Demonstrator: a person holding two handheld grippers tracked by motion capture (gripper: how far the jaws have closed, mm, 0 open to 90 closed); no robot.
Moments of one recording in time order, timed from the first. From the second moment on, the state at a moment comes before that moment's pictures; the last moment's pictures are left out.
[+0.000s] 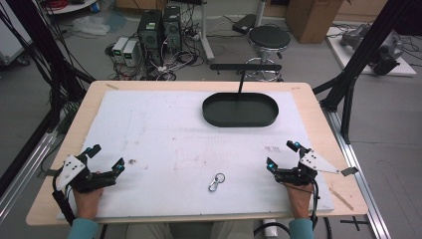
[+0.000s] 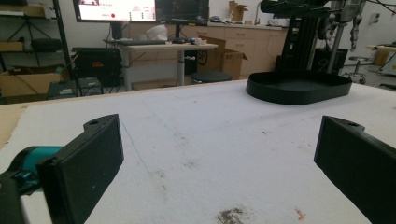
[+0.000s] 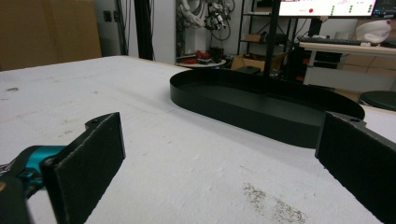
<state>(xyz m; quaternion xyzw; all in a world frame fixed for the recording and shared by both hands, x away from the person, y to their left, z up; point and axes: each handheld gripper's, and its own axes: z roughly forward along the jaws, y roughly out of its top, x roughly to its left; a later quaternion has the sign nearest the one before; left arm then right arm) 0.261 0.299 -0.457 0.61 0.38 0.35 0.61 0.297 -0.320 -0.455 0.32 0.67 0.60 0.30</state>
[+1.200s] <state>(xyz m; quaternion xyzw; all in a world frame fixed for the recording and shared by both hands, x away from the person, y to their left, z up) 0.259 0.298 -0.457 0.60 0.37 0.36 0.61 0.302 -0.304 -0.396 0.28 0.71 0.60 0.24</state>
